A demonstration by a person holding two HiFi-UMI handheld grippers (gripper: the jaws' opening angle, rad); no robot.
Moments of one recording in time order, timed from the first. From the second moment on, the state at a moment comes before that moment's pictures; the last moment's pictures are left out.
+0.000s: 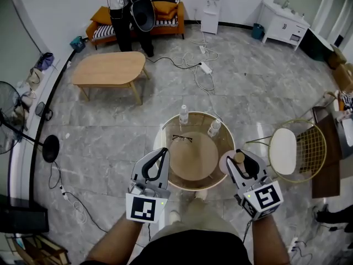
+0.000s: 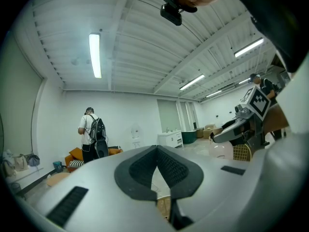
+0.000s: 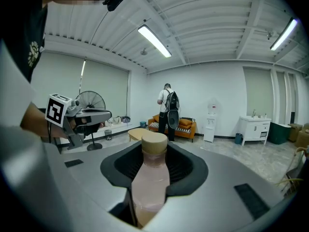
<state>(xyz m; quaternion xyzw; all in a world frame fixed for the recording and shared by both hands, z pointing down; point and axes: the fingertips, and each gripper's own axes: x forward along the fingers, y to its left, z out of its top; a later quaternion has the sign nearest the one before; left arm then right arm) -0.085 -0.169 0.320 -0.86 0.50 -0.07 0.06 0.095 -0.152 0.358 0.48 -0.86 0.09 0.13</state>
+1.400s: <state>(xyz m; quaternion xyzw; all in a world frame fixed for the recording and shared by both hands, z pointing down) -0.046 -0.249 0.419 -0.87 0.49 -0.09 0.02 0.113 -0.214 0.528 0.45 -0.85 0.20 0.20</state>
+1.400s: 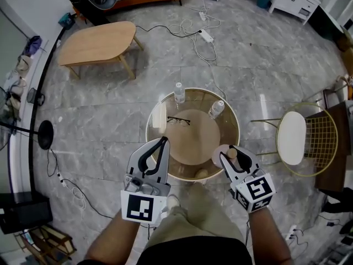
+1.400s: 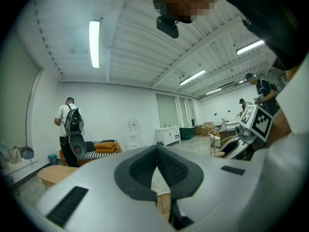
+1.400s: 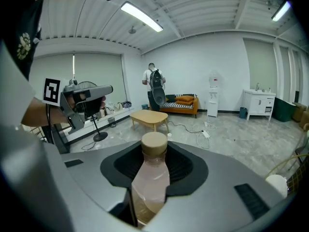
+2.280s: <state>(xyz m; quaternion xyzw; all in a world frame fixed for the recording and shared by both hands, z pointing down) -0.024 -0.288 0.490 -0.87 0.49 -0.11 0.00 0.114 -0.251 0.689 0.42 -0.83 0.26 0.27</state>
